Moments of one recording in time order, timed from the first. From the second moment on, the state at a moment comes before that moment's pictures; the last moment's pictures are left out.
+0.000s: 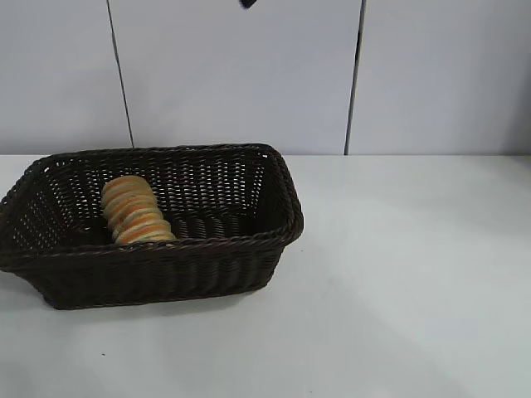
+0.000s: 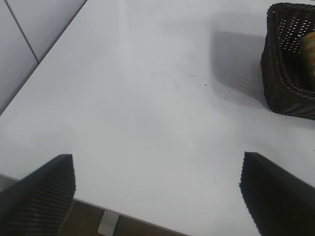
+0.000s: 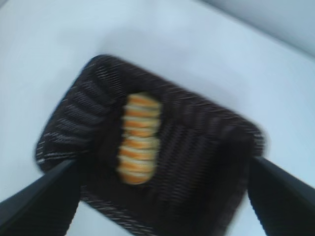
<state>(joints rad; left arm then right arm) -0.06 -0.02 -0.54 0.22 1.29 -0.26 0.50 1.71 -1.95 -0.31 1.24 0.22</state>
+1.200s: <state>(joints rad) -0.06 -0.02 -0.54 0.22 1.29 -0.26 -0.10 1.01 -1.67 -0.19 1.27 0.15</state>
